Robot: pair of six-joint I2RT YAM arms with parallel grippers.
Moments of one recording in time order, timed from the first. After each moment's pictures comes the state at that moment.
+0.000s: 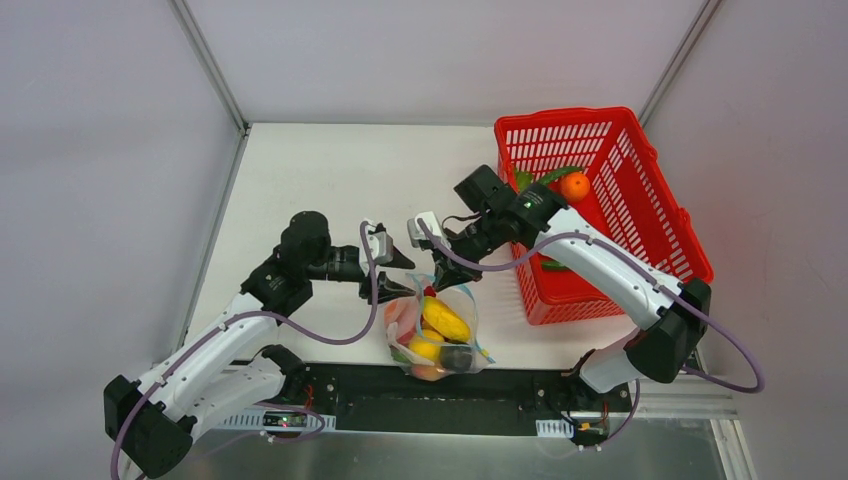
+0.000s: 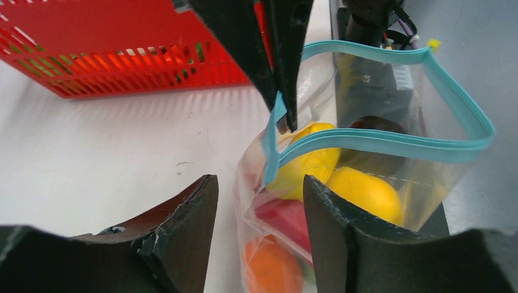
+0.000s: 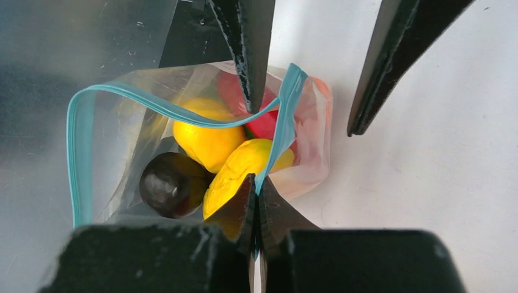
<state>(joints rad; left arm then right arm) -0.60 0.85 0.70 -0.12 0.84 0.24 0.84 1.49 1.50 -1.09 -0.81 -0.77</state>
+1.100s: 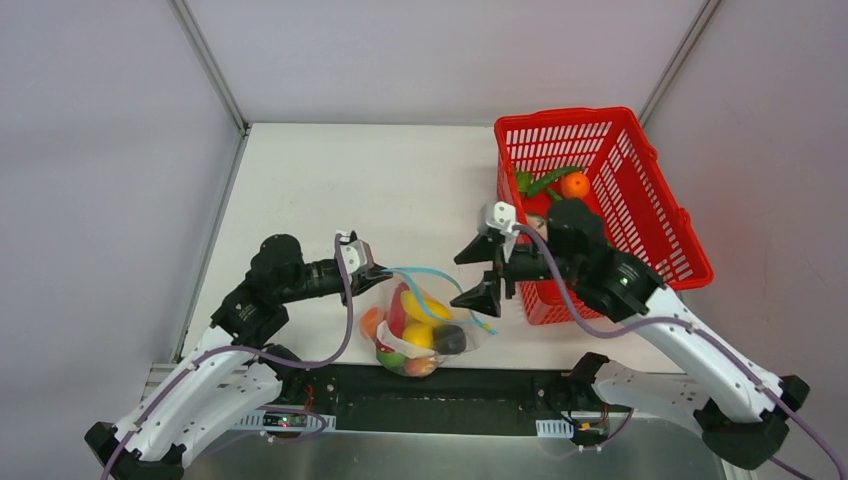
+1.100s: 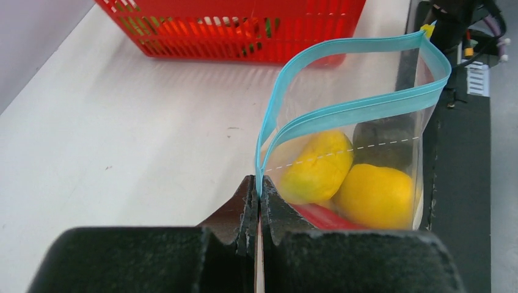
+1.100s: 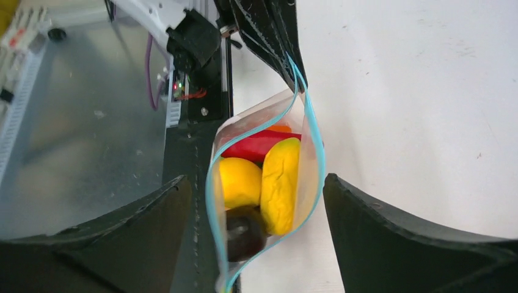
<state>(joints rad) -0.60 0.63 0.68 -0.27 0.60 0.25 0.84 0.99 1.13 -0.54 -0.68 -0.18</state>
